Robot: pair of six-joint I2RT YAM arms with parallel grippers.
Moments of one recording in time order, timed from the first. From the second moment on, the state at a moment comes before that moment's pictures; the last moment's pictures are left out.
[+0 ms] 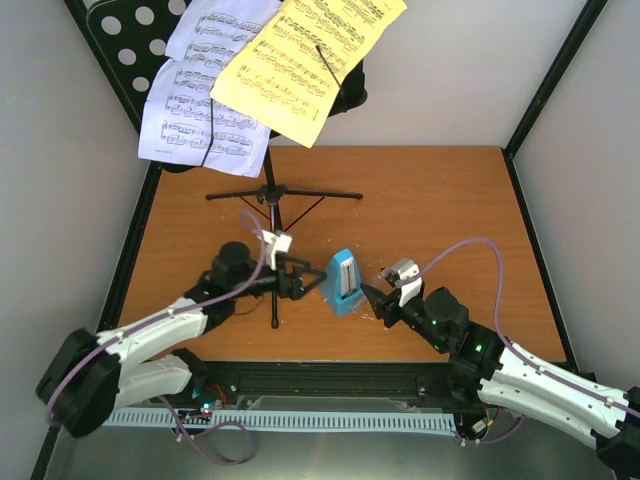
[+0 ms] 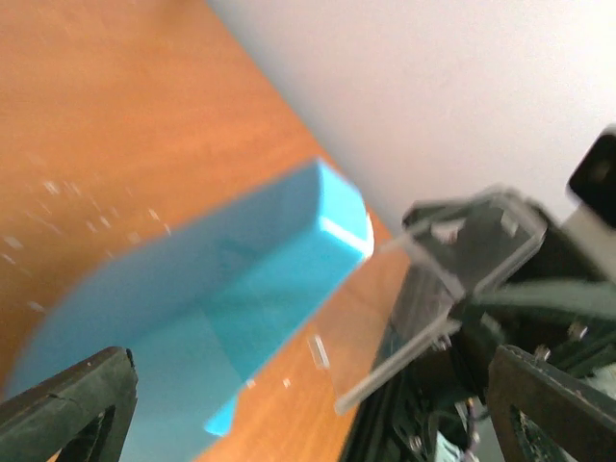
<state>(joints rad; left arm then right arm) -0.68 1.13 0.42 0.43 0.57 -0.64 0.97 0.51 0.30 0.00 0.23 0.18</state>
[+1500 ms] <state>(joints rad) -0.38 1.06 0.81 -0.20 0.66 -0.12 1.10 0.92 0.20 0.54 0.43 0.02</state>
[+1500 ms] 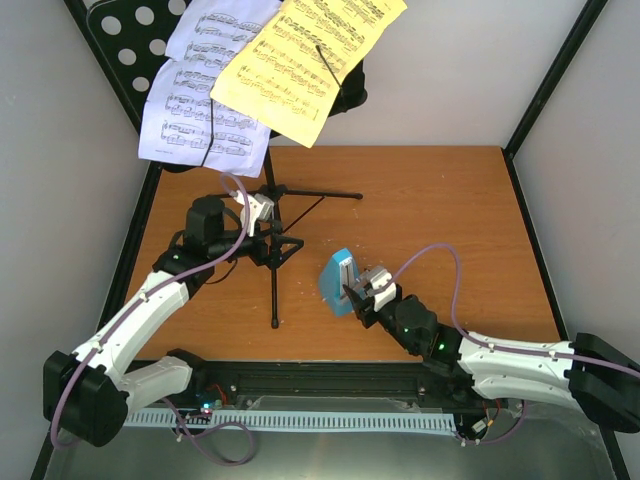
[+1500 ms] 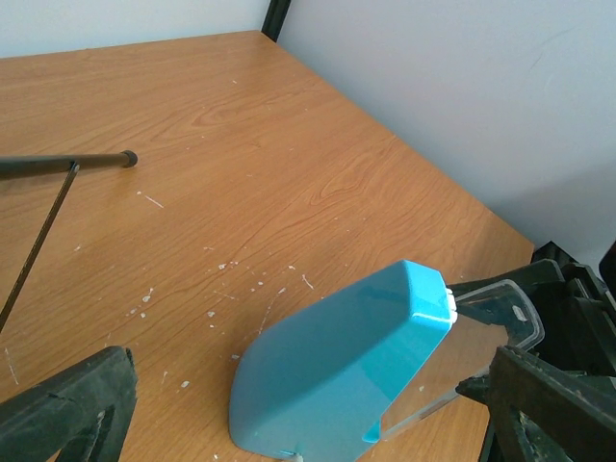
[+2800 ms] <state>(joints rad) -0.38 1.08 0.81 -0.20 0.65 -0.12 1.15 1.04 0.20 0.68 0.53 0.01</state>
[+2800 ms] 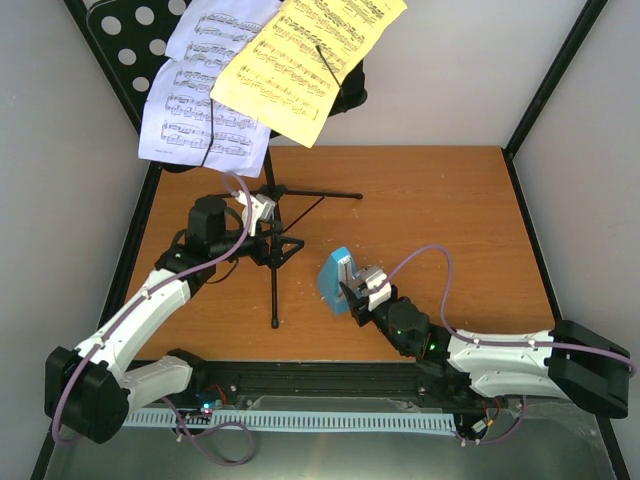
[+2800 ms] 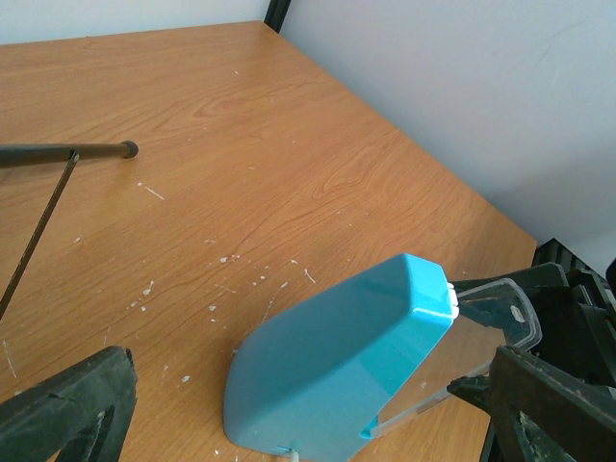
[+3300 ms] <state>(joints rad) -0.38 1.09 0.81 -0.20 0.66 -0.12 1.15 1.10 0.24 0.69 0.55 0.01</state>
